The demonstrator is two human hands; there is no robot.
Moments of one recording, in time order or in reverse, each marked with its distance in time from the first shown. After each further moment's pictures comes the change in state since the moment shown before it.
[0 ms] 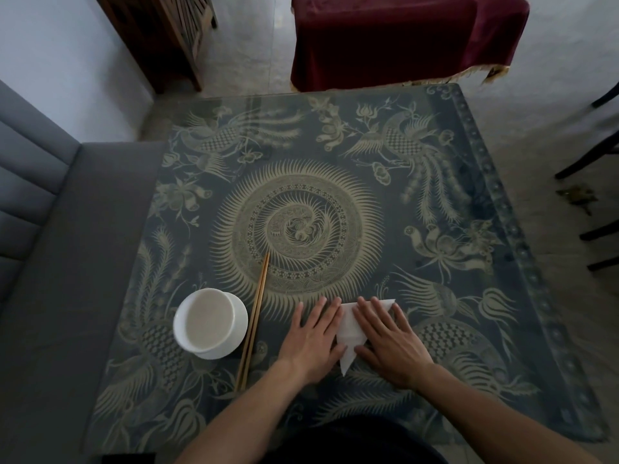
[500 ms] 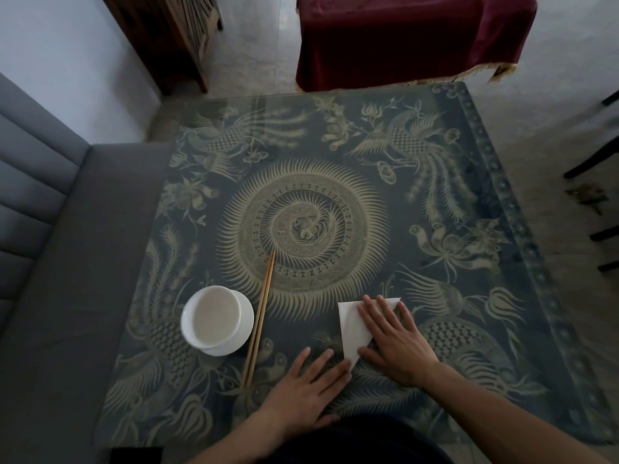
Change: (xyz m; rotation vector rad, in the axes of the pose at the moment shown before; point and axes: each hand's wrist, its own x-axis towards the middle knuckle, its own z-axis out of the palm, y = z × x) left_hand -0.077 0.001 0.041 0.129 -0.025 0.301; right_hand 0.001 0.000 0.004 0.020 0.015 0.003
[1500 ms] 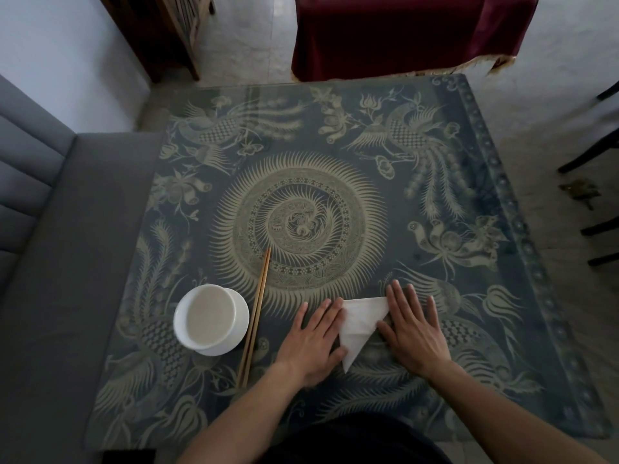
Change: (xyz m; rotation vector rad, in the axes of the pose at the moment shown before) left_hand 0.066 -0.033 -0.025 -0.151 0.027 -0.236; right_hand -0.001 0.022 0.010 0.052 0.078 0.330
